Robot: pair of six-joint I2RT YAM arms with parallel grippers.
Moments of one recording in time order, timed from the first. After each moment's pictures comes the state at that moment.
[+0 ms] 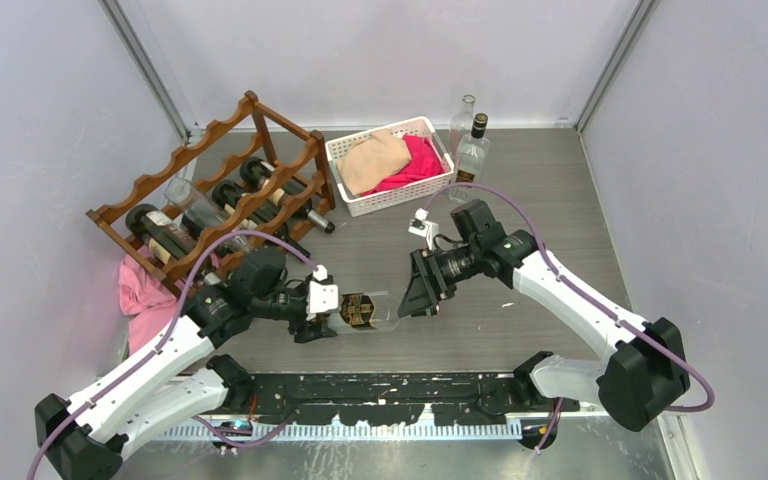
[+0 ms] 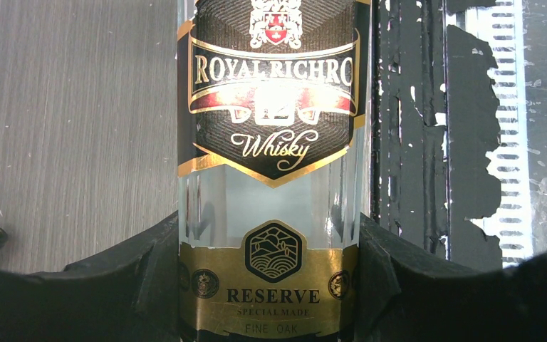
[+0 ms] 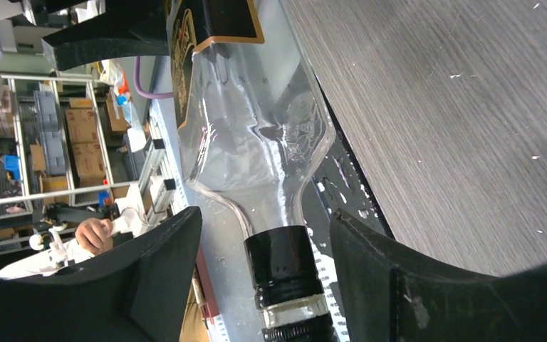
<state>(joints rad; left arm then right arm) -0.69 0.78 0.66 -0.57 0.61 0.60 0.55 1.20 0.90 -0.62 -0.96 0.27</state>
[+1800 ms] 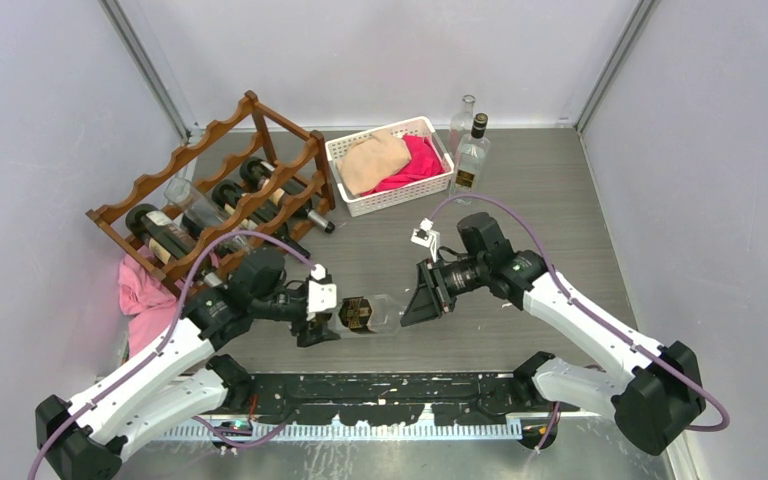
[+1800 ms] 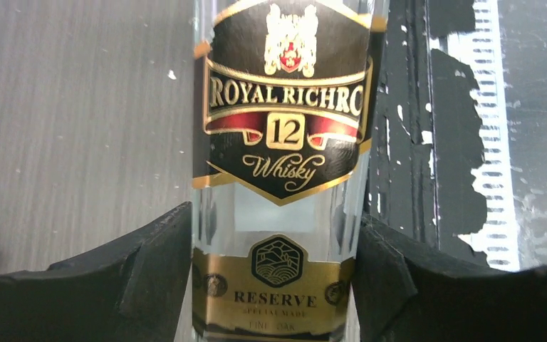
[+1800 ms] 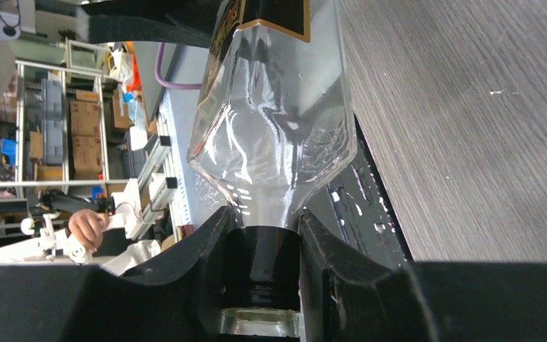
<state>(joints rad) -0.69 0.77 0.63 -0.54 0.66 0.56 0.60 1.08 0.79 -0.48 -1.00 0.33</state>
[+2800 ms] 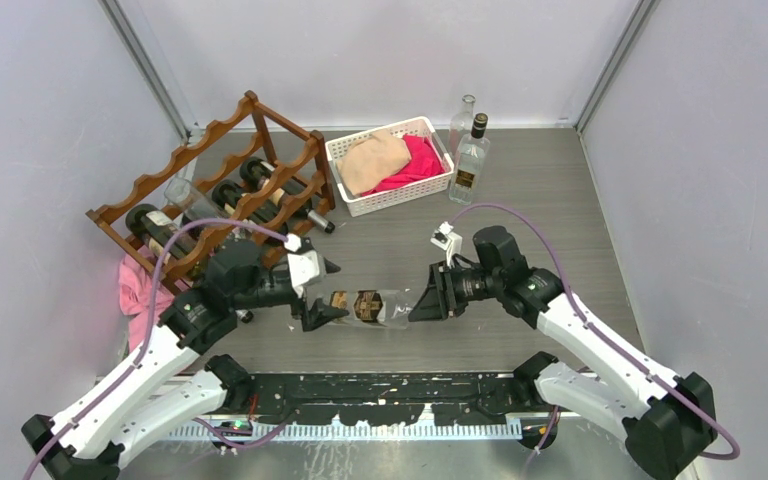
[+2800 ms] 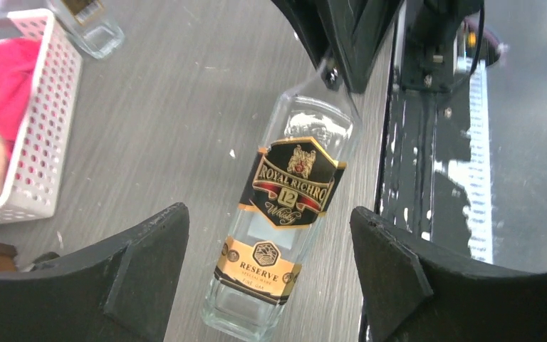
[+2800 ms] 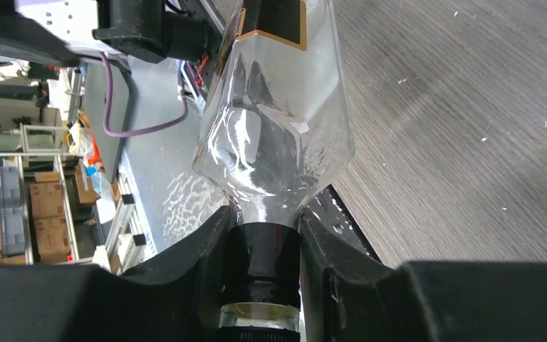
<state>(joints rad) -0.69 0.69 0.70 -0.36 0.60 0.31 0.58 0.93 0.67 -0.42 -0.78 0.45</state>
